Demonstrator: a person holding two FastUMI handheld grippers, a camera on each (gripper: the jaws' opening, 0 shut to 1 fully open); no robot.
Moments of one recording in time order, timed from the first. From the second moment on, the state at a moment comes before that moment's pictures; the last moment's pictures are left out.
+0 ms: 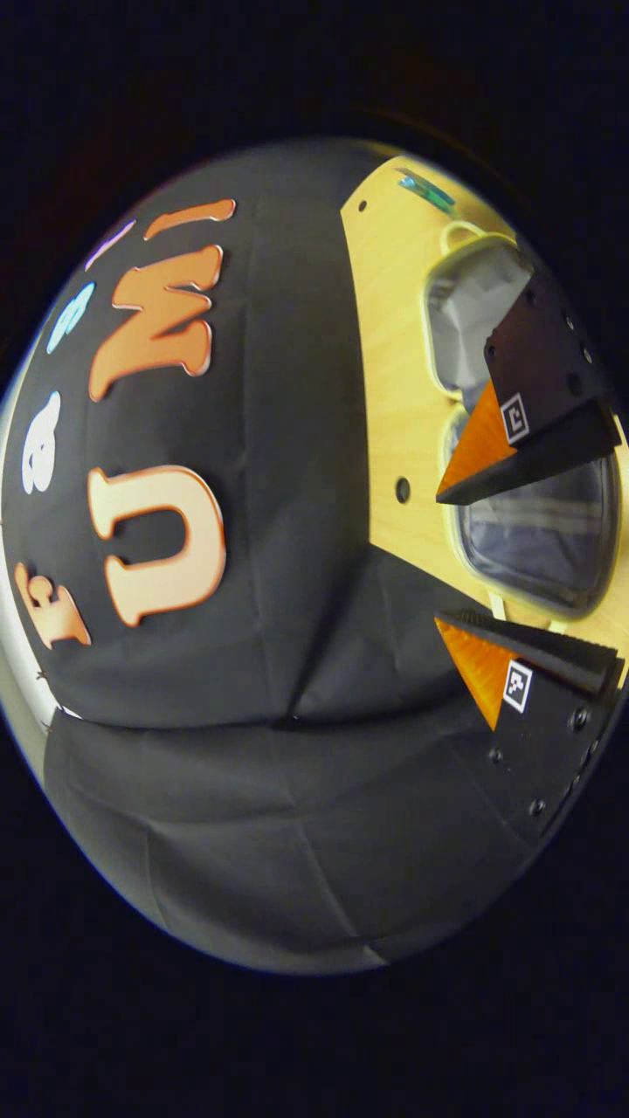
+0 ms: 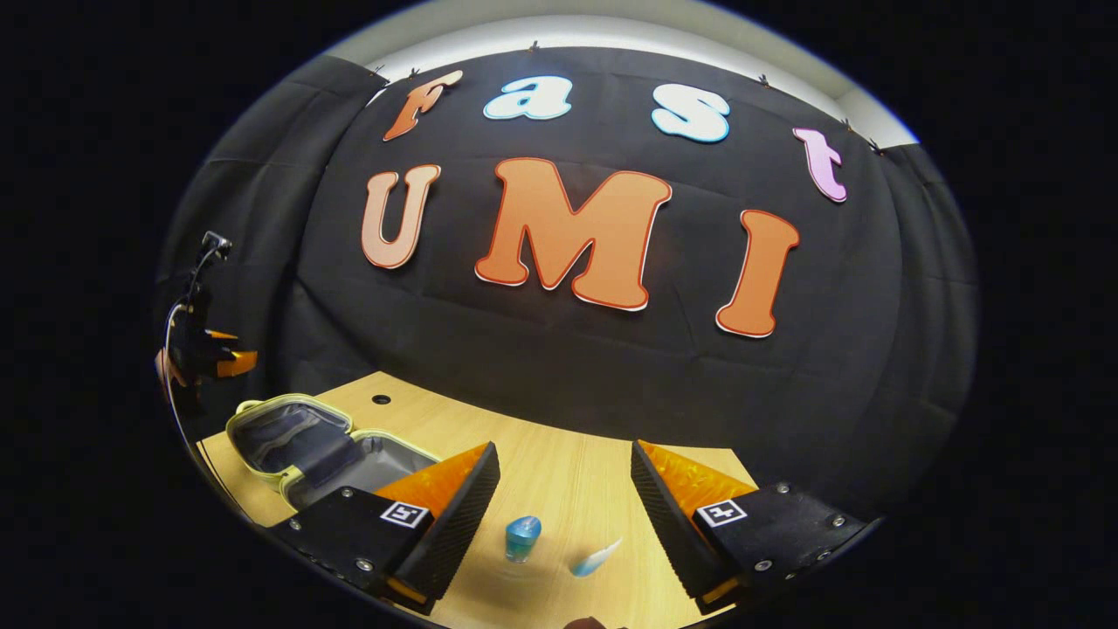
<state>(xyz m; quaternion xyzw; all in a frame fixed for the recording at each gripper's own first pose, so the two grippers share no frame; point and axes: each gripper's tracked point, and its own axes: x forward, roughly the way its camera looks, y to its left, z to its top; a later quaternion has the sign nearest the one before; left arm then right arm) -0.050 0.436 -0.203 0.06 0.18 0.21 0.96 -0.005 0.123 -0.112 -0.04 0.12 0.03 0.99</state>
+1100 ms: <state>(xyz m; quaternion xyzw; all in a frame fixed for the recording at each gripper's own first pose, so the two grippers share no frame) -0.006 0.046 -0.207 0.07 0.14 0.01 0.99 -0.031 0.054 -0.210 -0.02 0.18 0.09 0.98</state>
